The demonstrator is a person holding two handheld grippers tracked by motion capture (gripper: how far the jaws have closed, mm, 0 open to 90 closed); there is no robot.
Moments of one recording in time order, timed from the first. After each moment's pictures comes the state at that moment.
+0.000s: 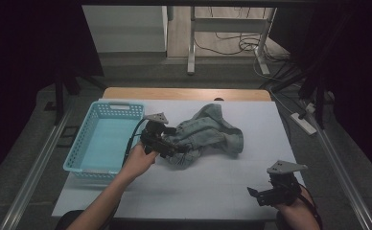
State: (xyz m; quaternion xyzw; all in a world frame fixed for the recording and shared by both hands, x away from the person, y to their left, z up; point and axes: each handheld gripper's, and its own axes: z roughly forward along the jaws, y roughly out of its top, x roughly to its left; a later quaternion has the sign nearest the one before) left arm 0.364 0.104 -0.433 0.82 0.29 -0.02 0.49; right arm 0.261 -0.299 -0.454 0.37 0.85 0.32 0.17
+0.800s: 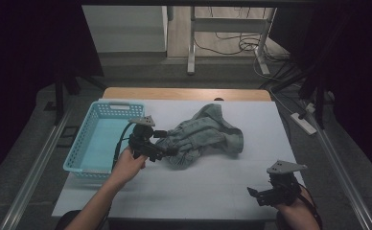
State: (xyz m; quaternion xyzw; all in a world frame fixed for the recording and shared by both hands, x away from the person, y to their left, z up) left arm 0.345 0.133 -0.432 0.80 0.31 -0.03 0.51; right arm 0.261 -0.299 -0.454 0.37 0.85 0.32 0.17
